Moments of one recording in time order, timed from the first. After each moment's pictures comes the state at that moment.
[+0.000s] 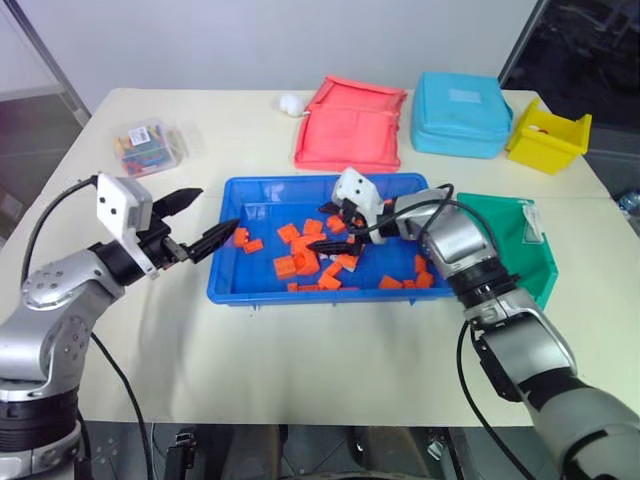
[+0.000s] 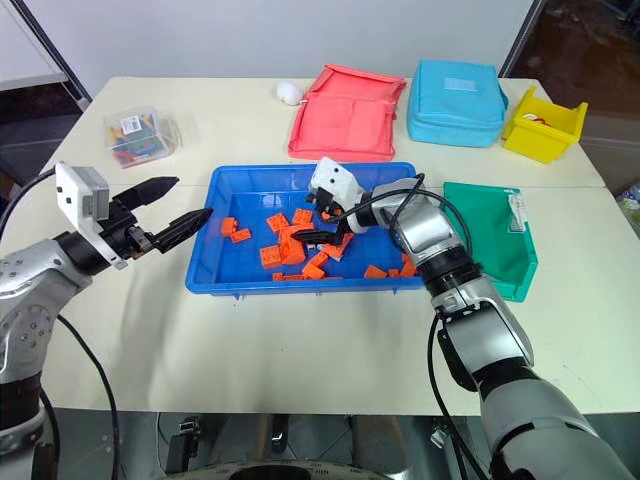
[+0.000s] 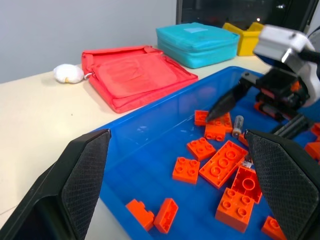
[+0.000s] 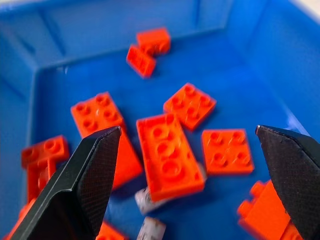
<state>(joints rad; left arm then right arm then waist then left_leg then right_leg) -0.19 0.67 0.33 -0.38 -0.66 0.54 -0.69 -0.92 -0.37 0.34 0.46 0.11 0.39 1.06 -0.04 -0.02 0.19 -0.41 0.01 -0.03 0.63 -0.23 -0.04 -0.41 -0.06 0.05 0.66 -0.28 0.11</state>
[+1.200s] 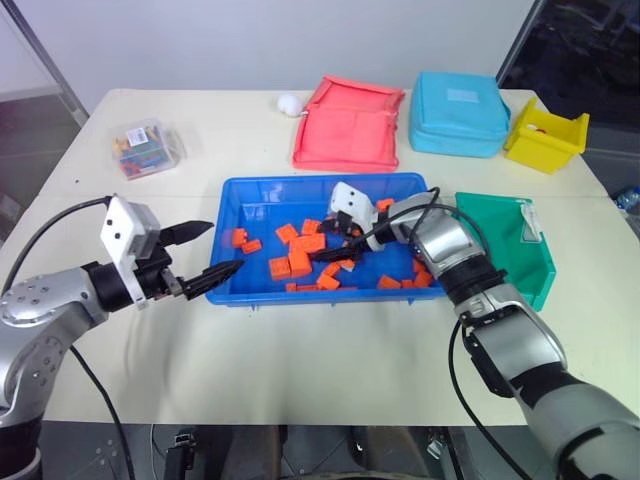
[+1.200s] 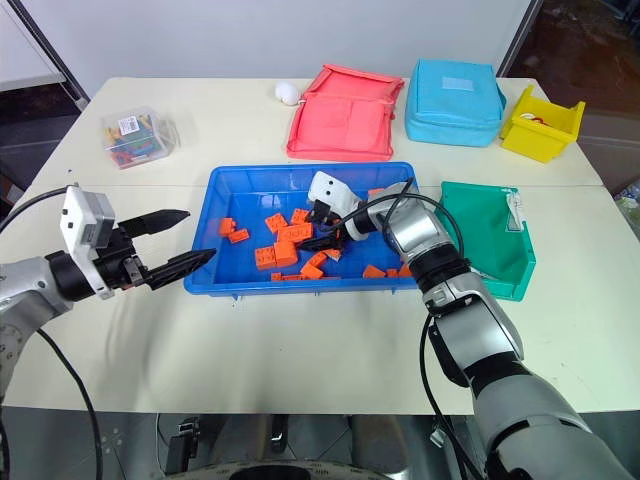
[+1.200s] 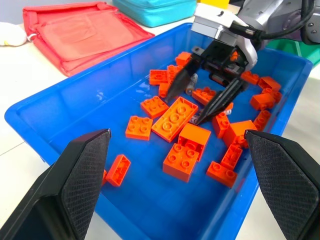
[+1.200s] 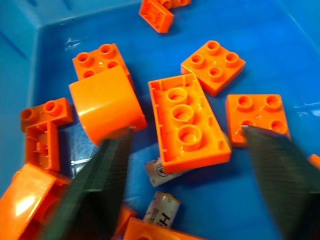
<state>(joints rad) -0.06 0.81 0.36 -0.49 -0.76 0.64 -0.78 -0.95 -0.32 0.33 0.60 0.03 0.34 1.15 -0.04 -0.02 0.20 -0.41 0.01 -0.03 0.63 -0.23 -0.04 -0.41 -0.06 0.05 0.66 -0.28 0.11</state>
